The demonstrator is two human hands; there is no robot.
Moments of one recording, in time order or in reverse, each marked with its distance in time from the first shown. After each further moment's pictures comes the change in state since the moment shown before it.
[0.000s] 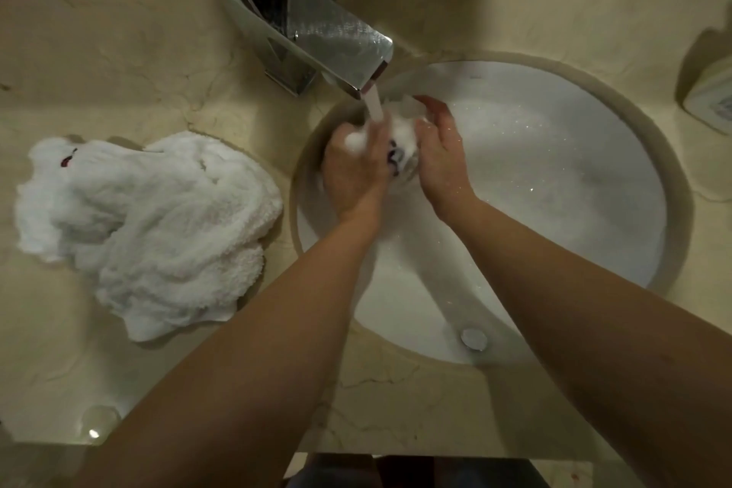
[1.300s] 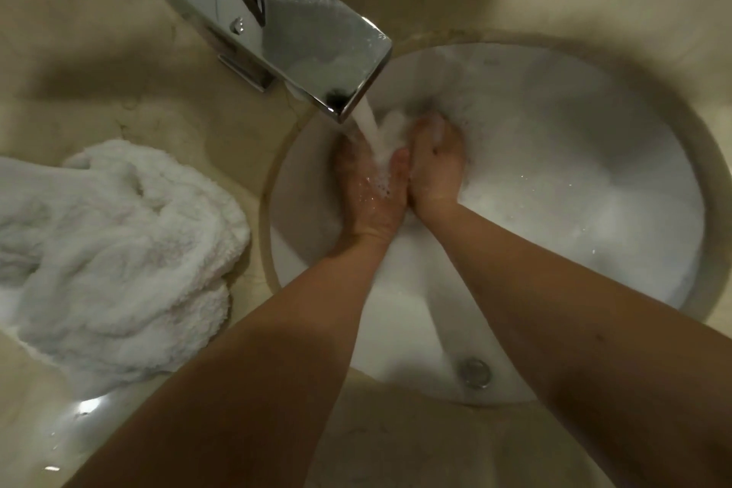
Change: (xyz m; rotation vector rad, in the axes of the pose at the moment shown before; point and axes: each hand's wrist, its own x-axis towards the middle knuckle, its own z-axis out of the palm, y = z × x) left_hand 0.024 -0.079 0.062 0.075 -0.116 0.310; right_hand 0.030 0.041 0.017 -0.288 0.289 0.141
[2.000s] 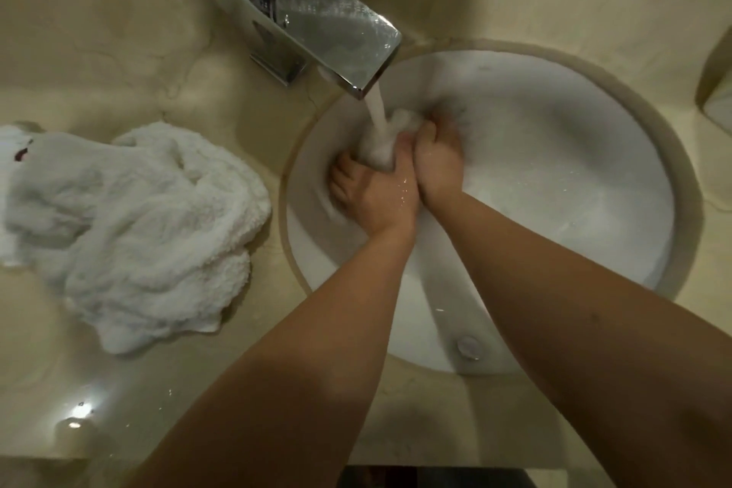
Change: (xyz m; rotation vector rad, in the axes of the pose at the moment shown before) left_hand -0.021 0.049 -0.007 0.190 0.318 -0.388; right_hand -0.001 -0.011 -0.012 -0.180 -0.153 -0.015
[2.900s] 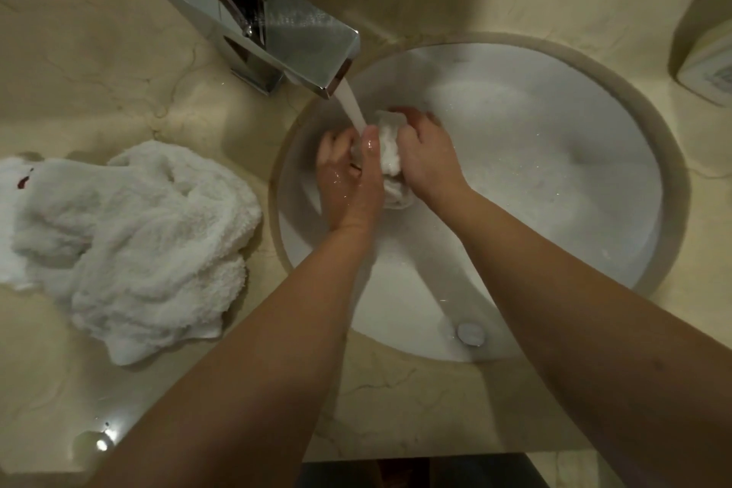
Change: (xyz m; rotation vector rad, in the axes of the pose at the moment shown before) left_hand 0.020 -0.007 -0.038 -0.345 -0.254 0.340; right_hand -0.015 -0.004 -0.023 0.069 -0.131 -0.178
